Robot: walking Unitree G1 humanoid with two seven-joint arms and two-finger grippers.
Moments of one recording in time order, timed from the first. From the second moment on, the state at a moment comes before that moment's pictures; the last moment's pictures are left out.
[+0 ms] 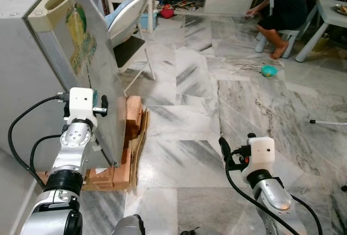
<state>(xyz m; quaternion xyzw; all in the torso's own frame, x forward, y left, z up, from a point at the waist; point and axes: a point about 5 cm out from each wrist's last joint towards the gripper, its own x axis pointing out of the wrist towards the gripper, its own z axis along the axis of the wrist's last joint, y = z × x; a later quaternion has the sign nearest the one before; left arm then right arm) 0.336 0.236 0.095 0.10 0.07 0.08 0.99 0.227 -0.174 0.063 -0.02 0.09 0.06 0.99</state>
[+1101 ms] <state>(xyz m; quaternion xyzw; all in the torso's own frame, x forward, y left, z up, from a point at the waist) 0.340 -0.003 0.148 0.03 -0.05 -0.38 0.92 0.233 -0.170 0.040 -0.08 0.18 0.09 0.98</state>
